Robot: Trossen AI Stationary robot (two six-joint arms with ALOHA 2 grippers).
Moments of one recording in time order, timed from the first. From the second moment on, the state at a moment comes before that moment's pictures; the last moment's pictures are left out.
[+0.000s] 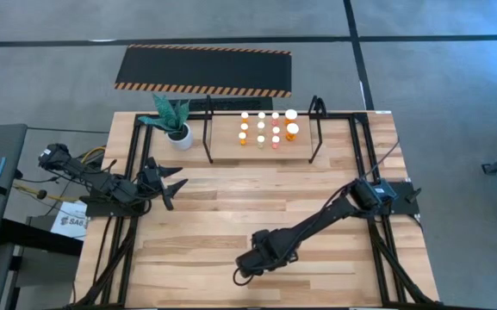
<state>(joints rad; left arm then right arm) -0.45 0.22 0.03 0.01 -0.92 -0.18 0.48 2.25 1.89 -0.98 -0.10 1.77</state>
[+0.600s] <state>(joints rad) -0.45 0.22 0.03 0.01 -0.92 -0.18 0.30 2.24 2.03 -1.40 -0.02 1.41</state>
